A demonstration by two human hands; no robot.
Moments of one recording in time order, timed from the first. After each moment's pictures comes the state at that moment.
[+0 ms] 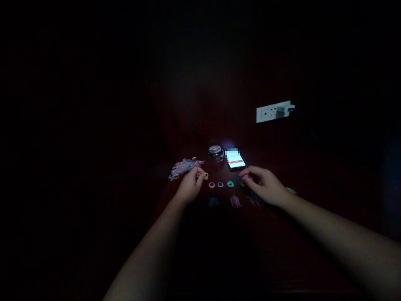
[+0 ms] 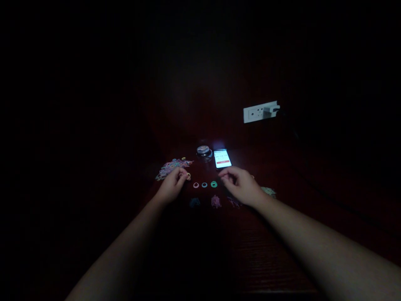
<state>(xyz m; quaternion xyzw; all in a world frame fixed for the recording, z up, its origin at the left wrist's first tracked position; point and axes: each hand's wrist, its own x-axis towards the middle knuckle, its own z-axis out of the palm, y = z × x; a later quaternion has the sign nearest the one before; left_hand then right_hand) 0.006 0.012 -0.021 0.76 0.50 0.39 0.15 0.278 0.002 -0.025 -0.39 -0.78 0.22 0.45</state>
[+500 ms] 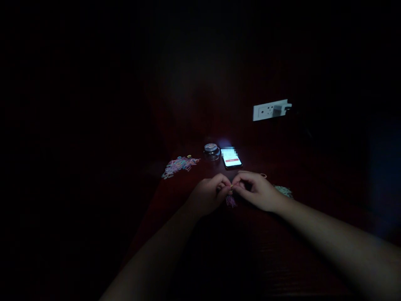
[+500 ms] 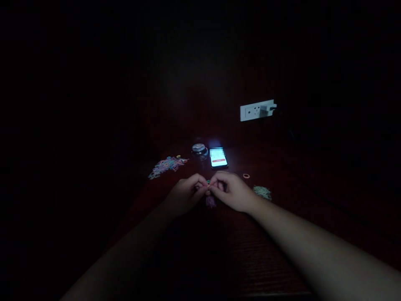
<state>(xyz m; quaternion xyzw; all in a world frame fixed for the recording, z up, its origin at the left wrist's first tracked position) 0.066 -0.025 -0.010 0.84 0.35 0.34 0.24 0.267 -0.016 -0.012 -0.33 -0.82 0.25 0.39</state>
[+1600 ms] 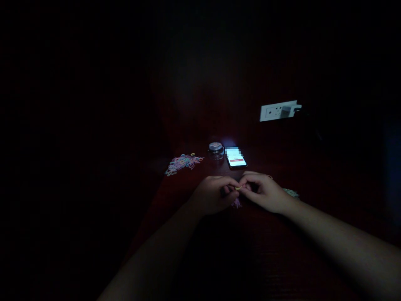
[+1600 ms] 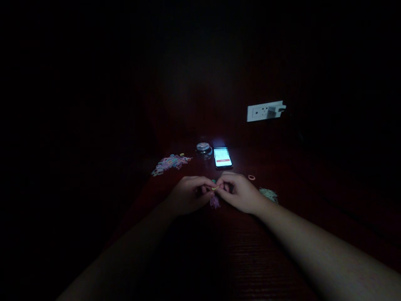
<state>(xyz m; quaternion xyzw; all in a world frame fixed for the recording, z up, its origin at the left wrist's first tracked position) 0.064 -0.025 -0.006 0.86 0.32 0.35 0.18 0.272 -0.012 -0.012 -0.32 -0.85 0.20 0.36</state>
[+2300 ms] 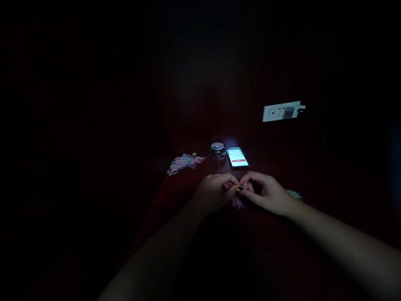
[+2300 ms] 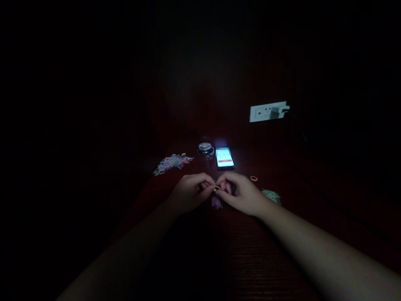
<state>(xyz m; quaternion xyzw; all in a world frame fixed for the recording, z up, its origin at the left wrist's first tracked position) 0.066 -0.022 -0.008 0.85 0.35 0.38 0.13 0.271 -0.014 -0.013 -0.32 -0.83 0.26 0.38</state>
